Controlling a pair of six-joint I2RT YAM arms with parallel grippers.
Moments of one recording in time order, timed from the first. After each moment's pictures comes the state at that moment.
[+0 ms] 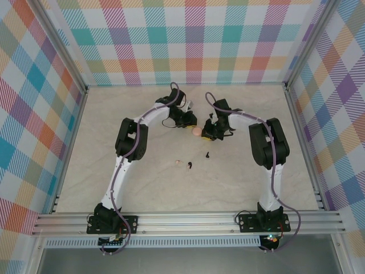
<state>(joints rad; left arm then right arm) -0.45 2.53 2.12 -0.69 0.58 -0.44 0.36 2.10 1.42 -0.54 -0.46 0.58</state>
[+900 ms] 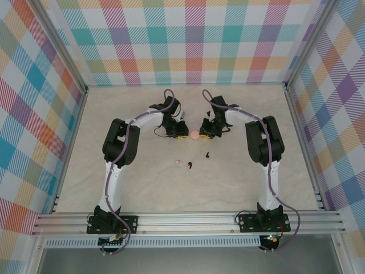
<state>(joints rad) -0.46 2.25 1.71 -0.67 0.44 -0.45 0.37 2.17 1.55 -0.65 -0.44 0.55</state>
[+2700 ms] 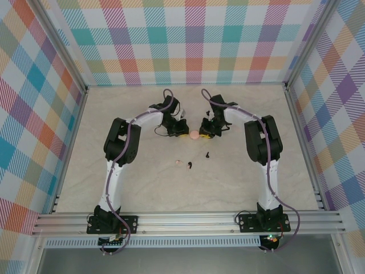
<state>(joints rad) -0.45 2.30 1.74 -0.62 0.52 -0.47 0.38 2.20 1.61 -0.72 -0.43 0.54</state>
